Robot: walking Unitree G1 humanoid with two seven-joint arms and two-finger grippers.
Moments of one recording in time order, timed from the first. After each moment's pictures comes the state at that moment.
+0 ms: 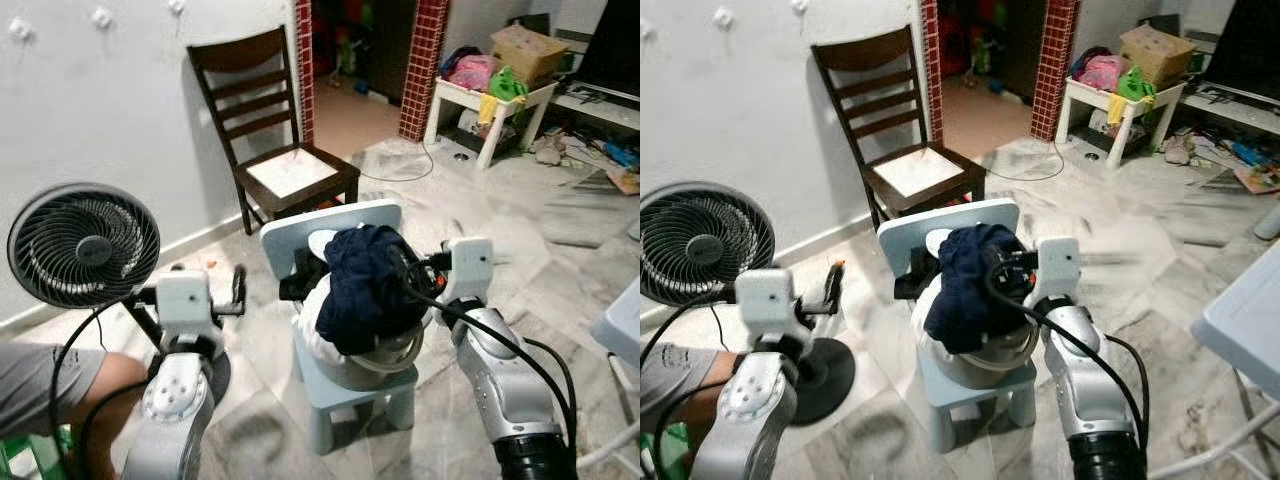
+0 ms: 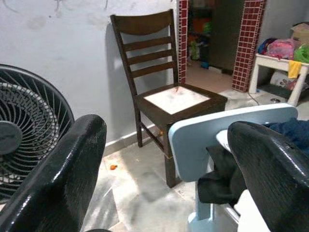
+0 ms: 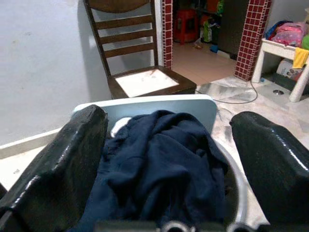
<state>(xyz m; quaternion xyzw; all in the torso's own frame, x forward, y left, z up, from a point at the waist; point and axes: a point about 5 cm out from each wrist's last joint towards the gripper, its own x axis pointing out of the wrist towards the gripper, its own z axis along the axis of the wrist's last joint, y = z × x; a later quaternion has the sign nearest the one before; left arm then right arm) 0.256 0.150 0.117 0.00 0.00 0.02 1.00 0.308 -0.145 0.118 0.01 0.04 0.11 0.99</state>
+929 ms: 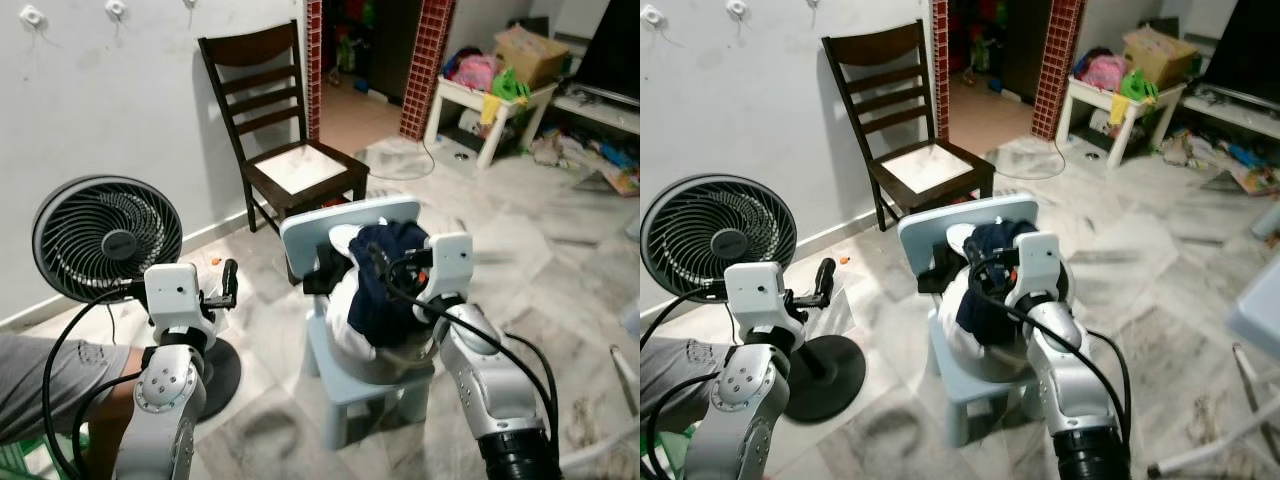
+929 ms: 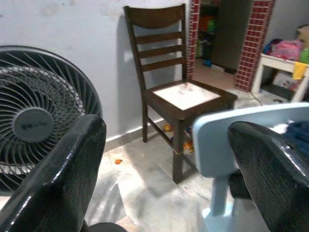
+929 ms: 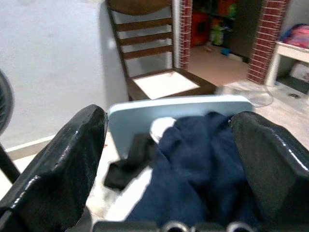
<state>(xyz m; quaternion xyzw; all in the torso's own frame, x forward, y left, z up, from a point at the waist) 0.260 0.153 0.116 -0.02 0.01 0.03 1.00 0.310 -0.137 0.120 0.01 0.03 0.12 0.99</state>
